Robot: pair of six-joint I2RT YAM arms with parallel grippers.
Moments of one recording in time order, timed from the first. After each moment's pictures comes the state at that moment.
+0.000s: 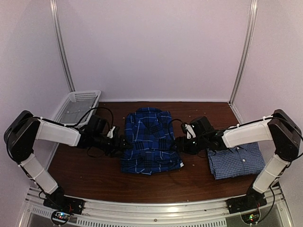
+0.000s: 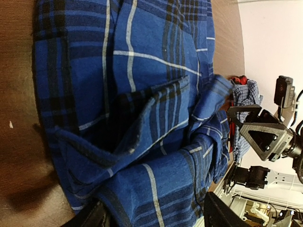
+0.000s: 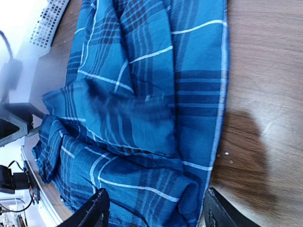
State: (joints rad) left arm -0.55 1.61 0.73 0.09 0.58 -0.84; right arm 0.71 1.64 0.81 0.05 -0.23 0.70
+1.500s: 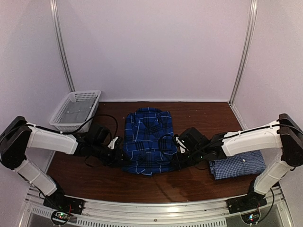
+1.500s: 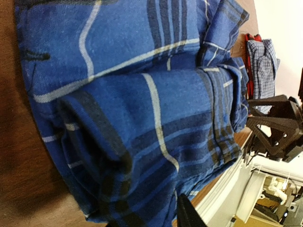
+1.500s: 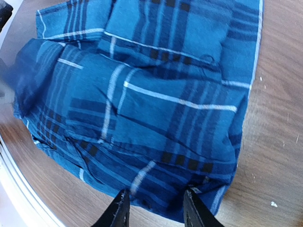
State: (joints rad) left arm -0.69 1.50 0.64 -0.03 0.53 -0.80; right arm 0.97 1.56 0.83 -0.23 -0.01 0.63
